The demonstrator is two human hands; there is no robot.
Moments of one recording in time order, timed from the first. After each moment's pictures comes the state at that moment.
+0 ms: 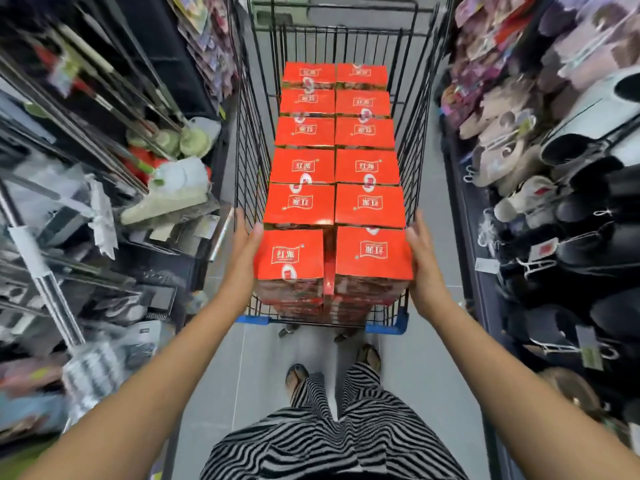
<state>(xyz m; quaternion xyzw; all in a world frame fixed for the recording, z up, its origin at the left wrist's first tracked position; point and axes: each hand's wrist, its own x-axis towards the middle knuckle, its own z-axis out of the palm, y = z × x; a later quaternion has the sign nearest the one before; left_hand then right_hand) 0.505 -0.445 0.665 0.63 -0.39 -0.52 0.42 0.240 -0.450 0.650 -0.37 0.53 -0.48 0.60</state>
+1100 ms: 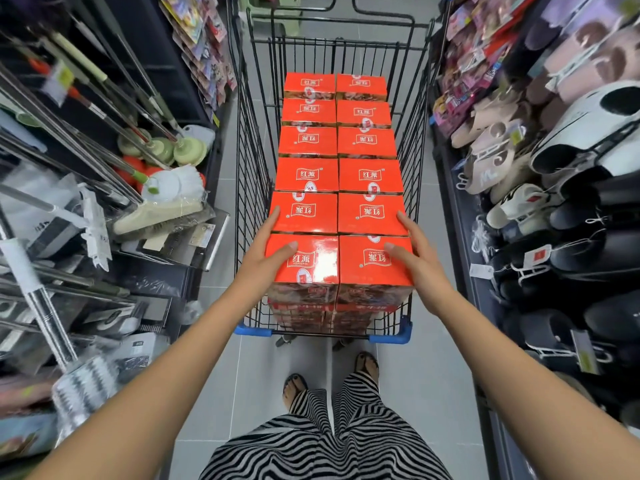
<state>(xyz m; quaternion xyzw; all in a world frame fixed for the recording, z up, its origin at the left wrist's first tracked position) 0.510 -0.470 0.654 0.58 -0.46 -0.56 0.38 0.239 -0.465 0.655 -0.42 0.57 -0.39 0.59</state>
